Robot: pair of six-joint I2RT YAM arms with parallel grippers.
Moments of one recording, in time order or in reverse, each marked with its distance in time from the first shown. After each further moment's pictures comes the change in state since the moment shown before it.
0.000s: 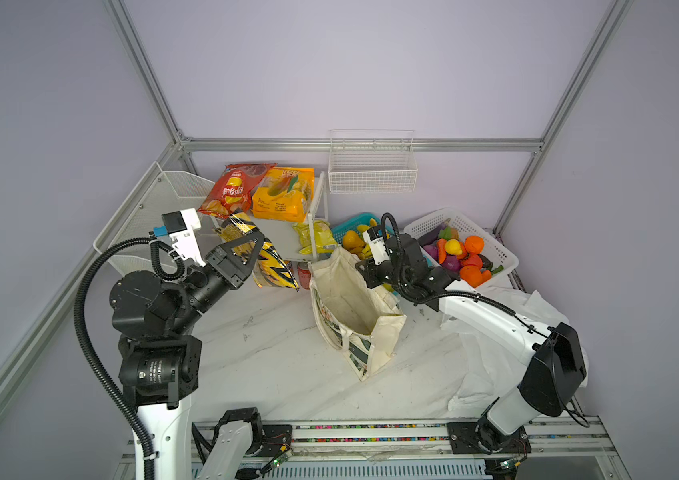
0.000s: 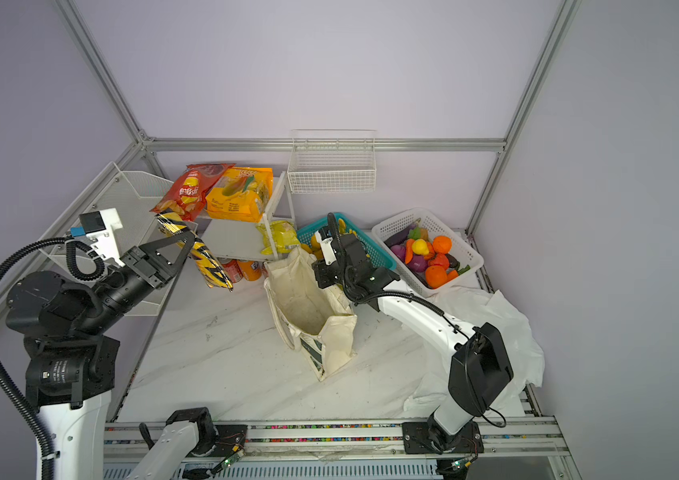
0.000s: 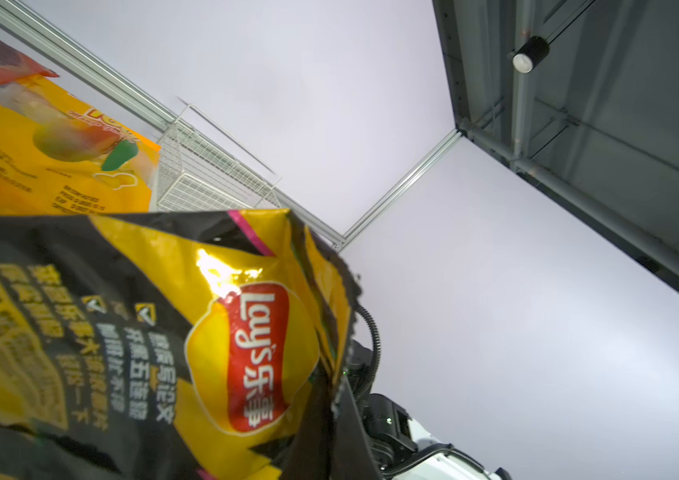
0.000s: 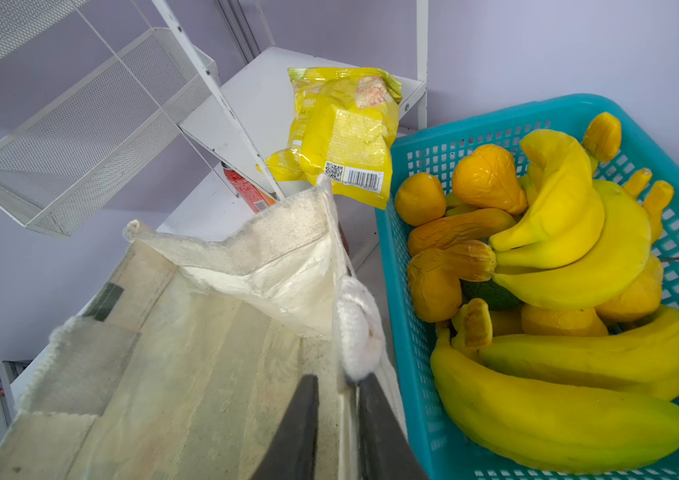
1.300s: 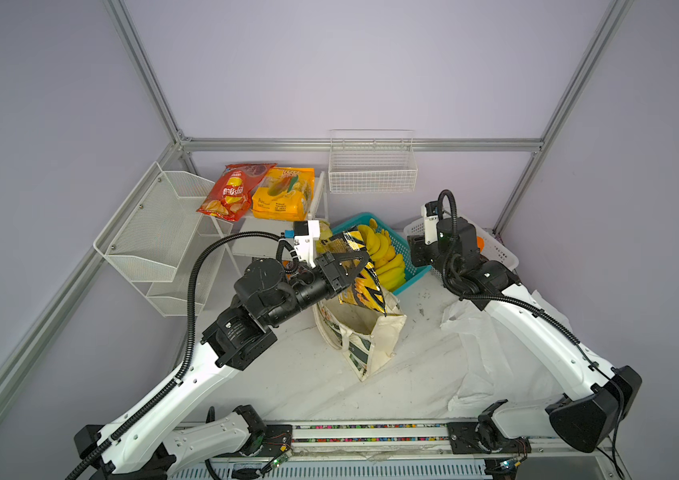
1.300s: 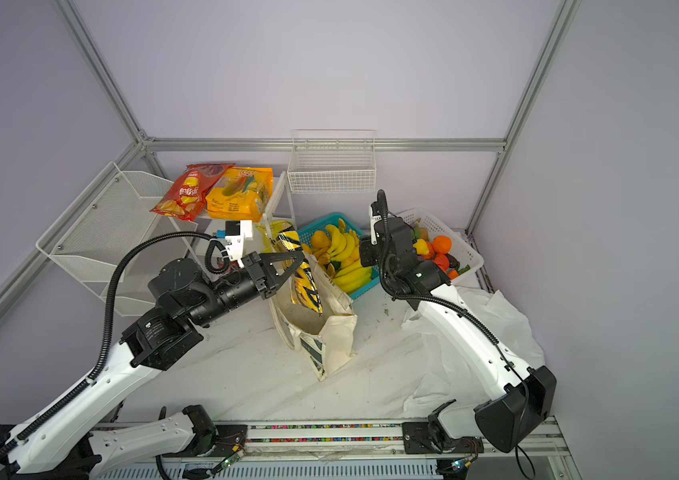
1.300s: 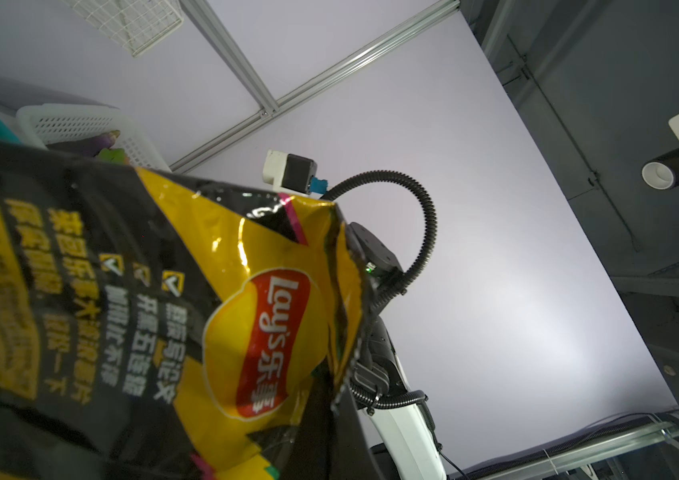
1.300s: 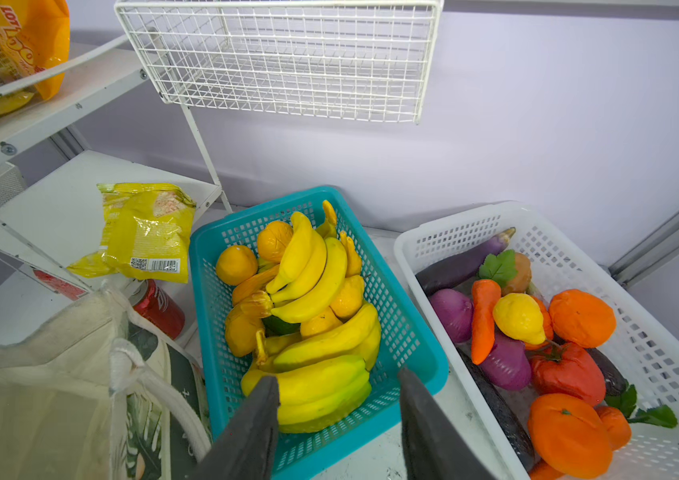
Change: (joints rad) left arm -0.879 0.209 -0.126 0.176 -0.546 -0.143; right arm -0.147 -0.241 0.053 -0.201 0.360 -0.108
